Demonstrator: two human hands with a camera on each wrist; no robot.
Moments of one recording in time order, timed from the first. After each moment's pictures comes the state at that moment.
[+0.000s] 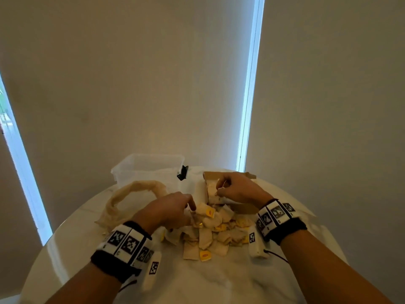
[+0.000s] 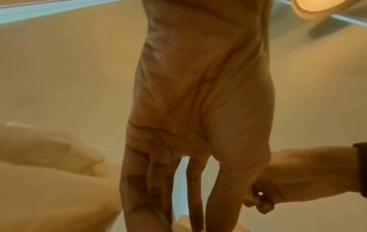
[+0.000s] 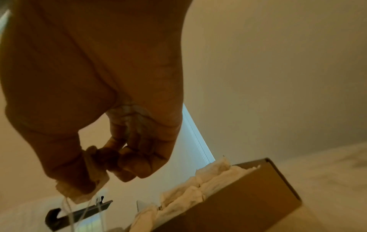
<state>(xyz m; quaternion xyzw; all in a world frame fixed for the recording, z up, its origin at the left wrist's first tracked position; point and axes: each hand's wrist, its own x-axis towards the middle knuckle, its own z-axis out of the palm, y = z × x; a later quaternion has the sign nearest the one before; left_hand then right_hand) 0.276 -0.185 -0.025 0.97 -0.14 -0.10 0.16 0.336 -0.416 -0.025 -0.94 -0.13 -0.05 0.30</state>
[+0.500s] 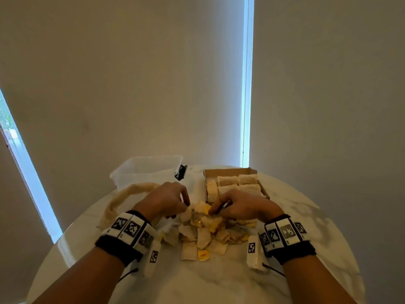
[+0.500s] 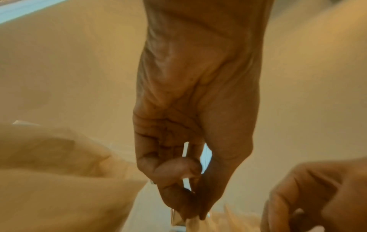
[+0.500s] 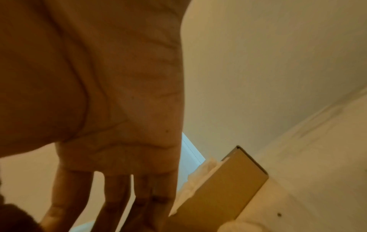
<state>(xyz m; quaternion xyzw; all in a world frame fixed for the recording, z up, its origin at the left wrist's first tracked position) 0.307 -0.192 -0.020 0.98 -0.09 -0.05 0.16 0.301 -0.436 -0.043 -0.91 -0.20 0.13 0.33</state>
